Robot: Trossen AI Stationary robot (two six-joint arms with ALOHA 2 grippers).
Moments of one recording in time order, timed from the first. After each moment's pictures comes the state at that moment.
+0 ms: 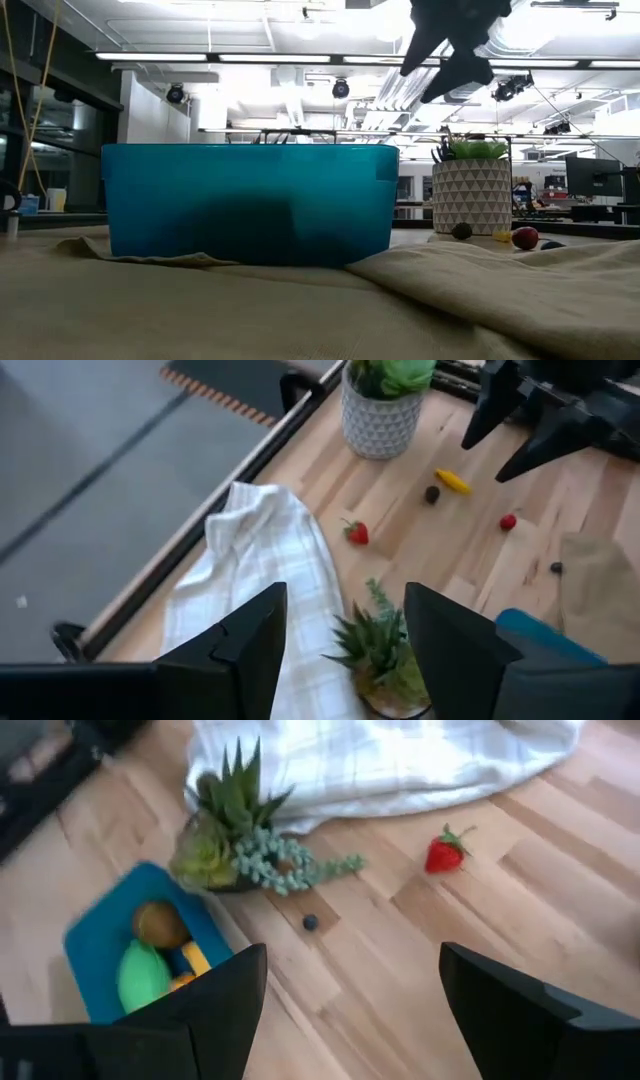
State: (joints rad) left arm 0.05 1.39 1.80 -1.28 -0.50 -0.44; right arm -0.02 1.28 1.10 -0.69 0.17 0.73
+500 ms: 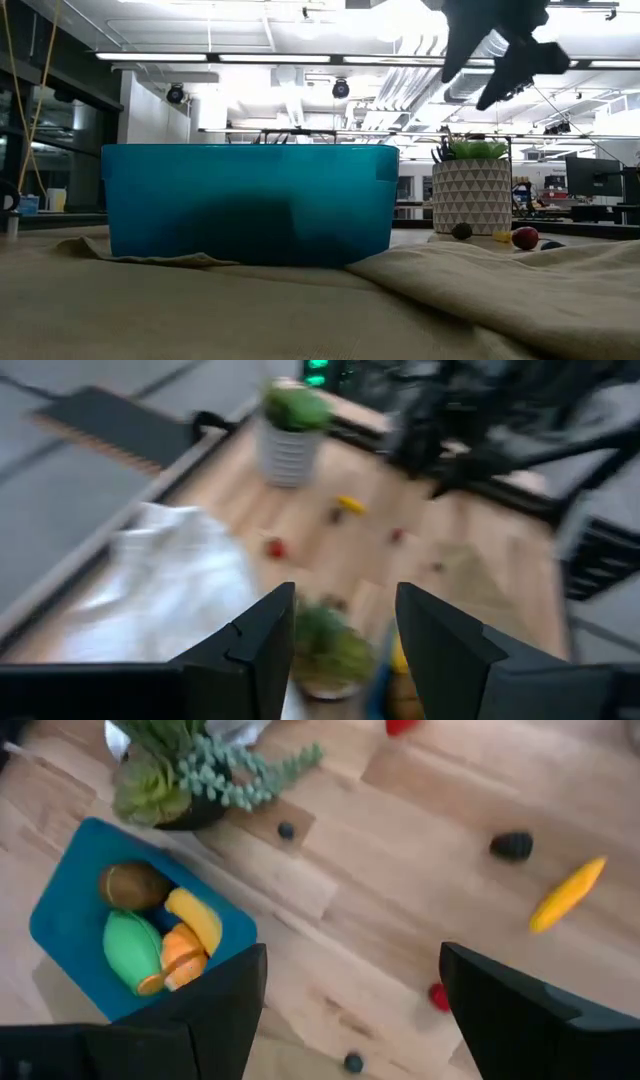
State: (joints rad) left arm 0.15 0.88 1.30 -0.95 -0.18 -0.34; right arm 0.25 1.32 1.10 -0.89 0.32 1.29
